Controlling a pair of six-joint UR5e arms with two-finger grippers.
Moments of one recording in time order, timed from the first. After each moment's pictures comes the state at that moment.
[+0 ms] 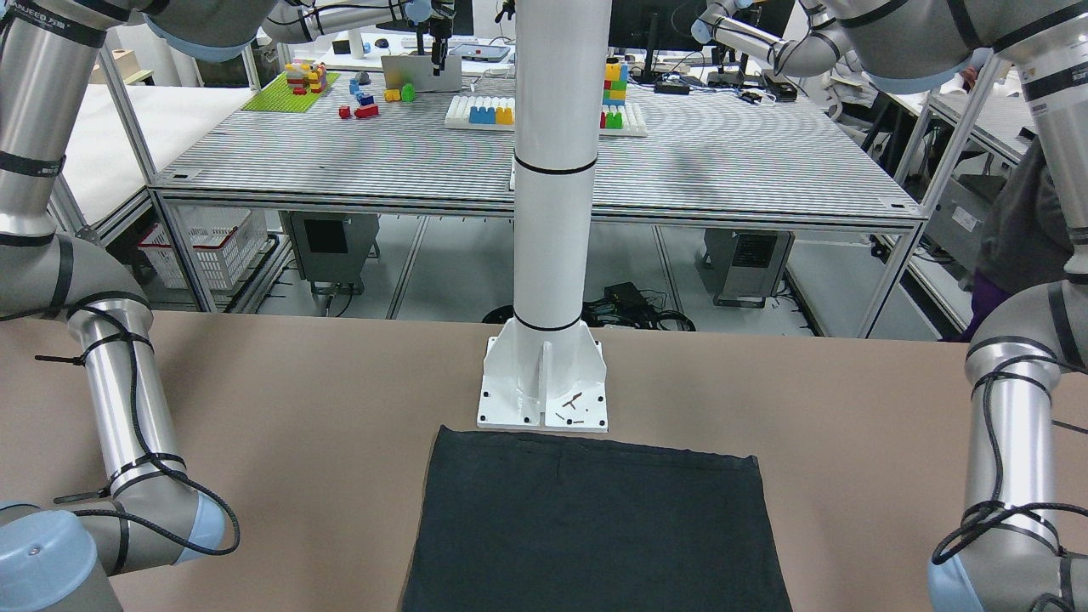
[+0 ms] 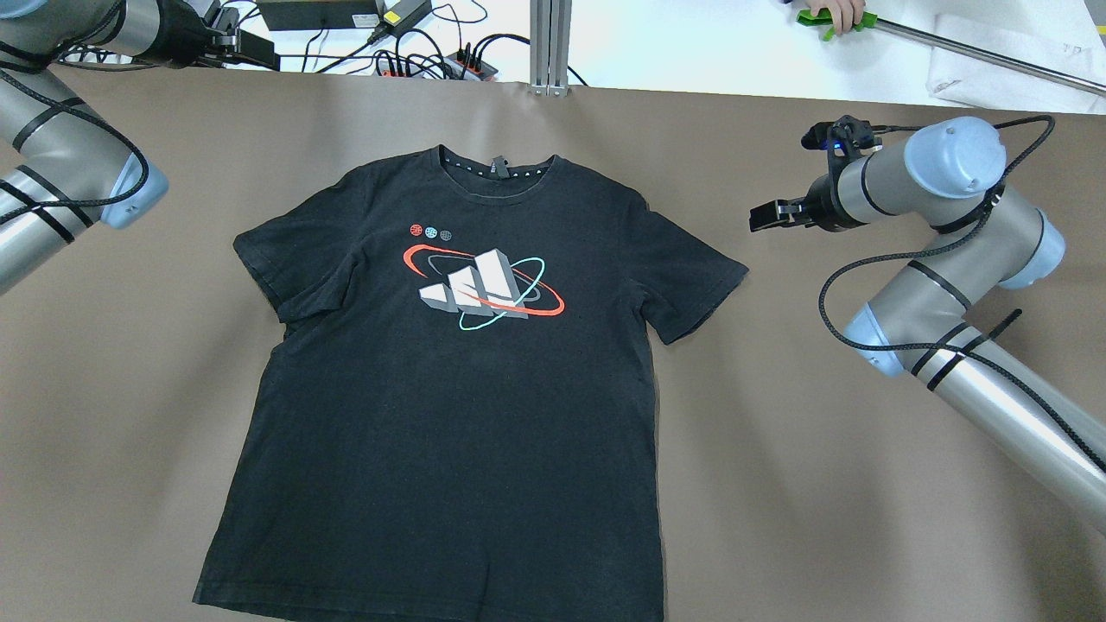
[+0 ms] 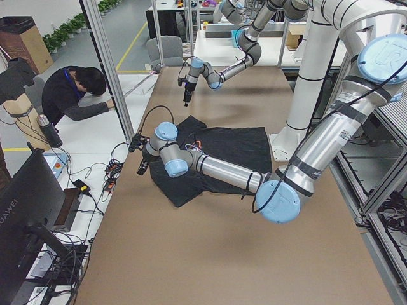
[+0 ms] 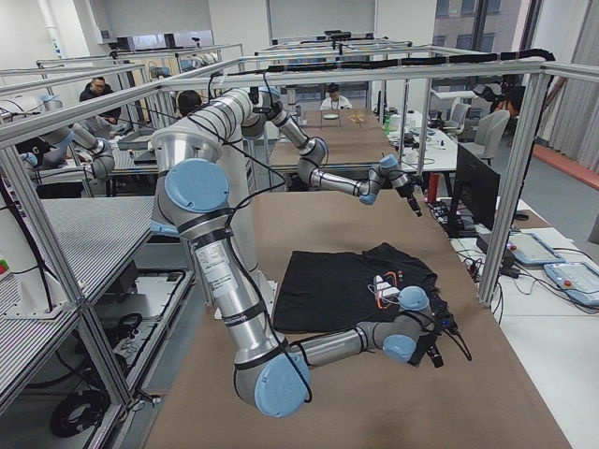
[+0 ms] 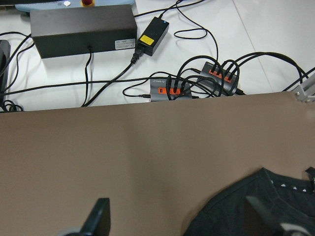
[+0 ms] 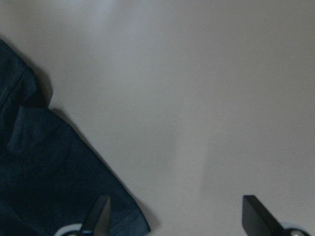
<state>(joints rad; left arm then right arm) -1.17 -2.22 -1.23 -2.36 -2.01 -0.84 1.00 -1.06 1.29 -0.83 2.03 0.82</state>
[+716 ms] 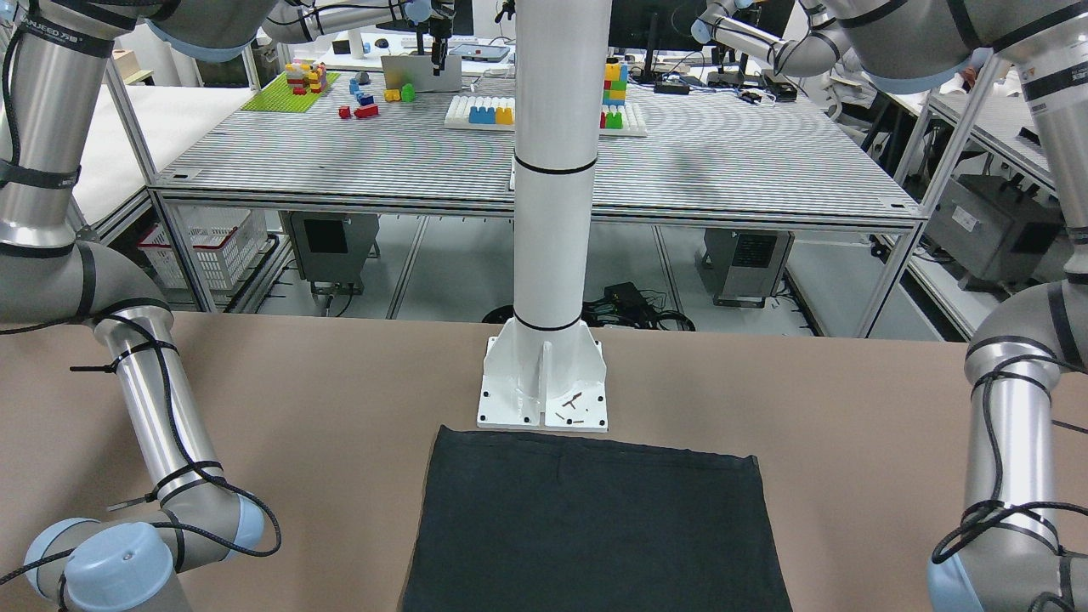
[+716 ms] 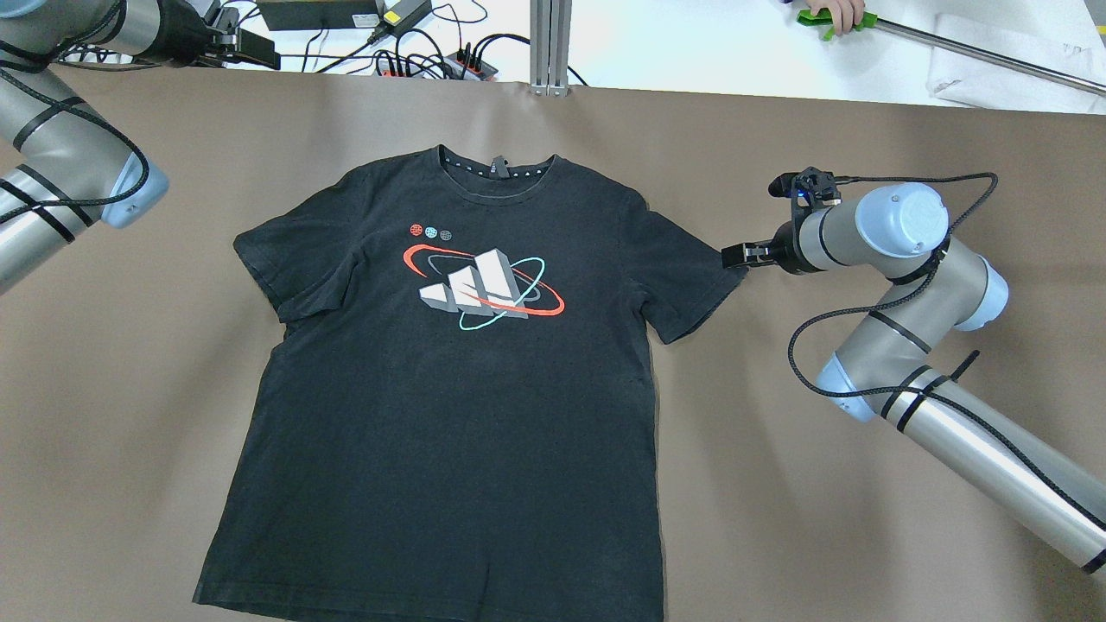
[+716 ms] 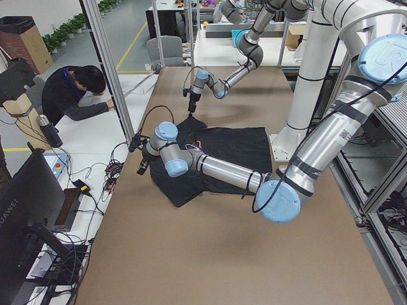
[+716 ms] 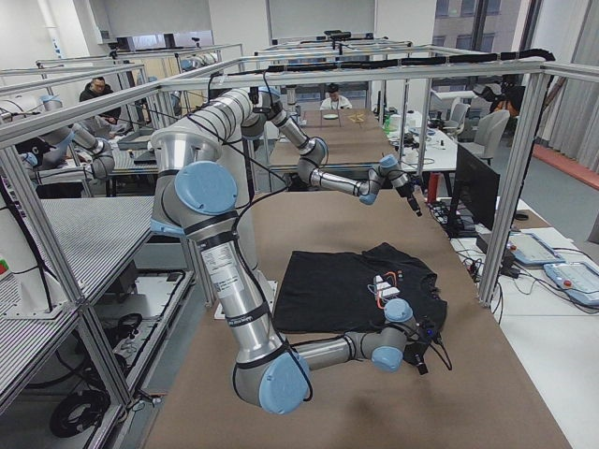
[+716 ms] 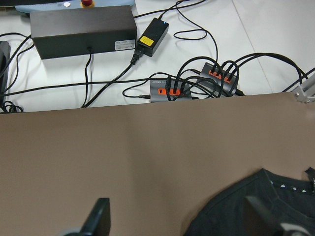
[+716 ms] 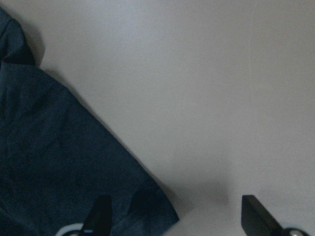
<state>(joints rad) -1.17 -2.22 -1.23 -2.36 -2.01 -0.84 0.89 -1.07 1.21 -0.72 1.94 0.91</state>
